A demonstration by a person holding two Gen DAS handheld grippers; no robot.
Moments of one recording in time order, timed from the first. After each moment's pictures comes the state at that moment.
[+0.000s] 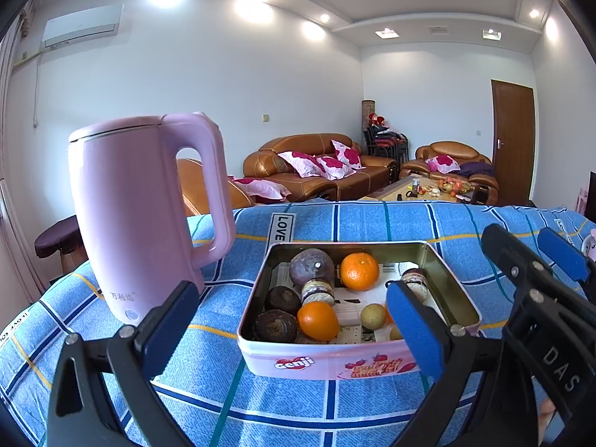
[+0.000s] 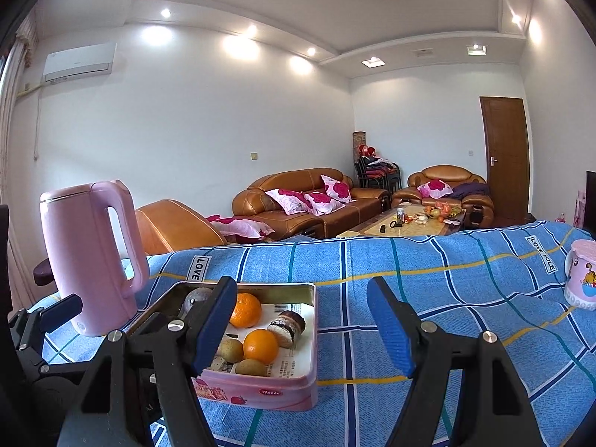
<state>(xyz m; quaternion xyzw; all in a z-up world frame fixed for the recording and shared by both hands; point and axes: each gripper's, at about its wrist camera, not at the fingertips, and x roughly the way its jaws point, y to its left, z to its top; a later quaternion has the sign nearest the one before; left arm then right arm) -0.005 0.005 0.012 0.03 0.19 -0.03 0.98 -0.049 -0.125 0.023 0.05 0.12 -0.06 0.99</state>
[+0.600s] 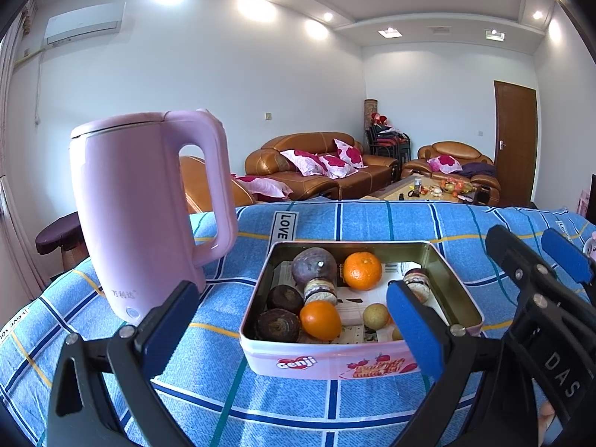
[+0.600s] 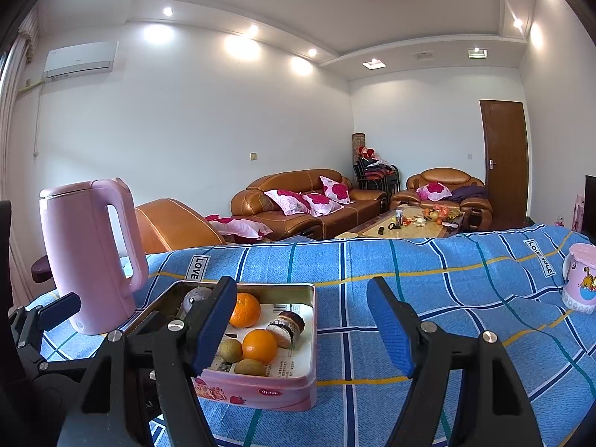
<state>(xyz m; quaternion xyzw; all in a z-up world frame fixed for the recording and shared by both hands) -0.005 0.006 0.012 0.03 0.19 -0.03 0.98 -0.052 -0.121 0.024 0.04 0.12 -0.06 0.99</state>
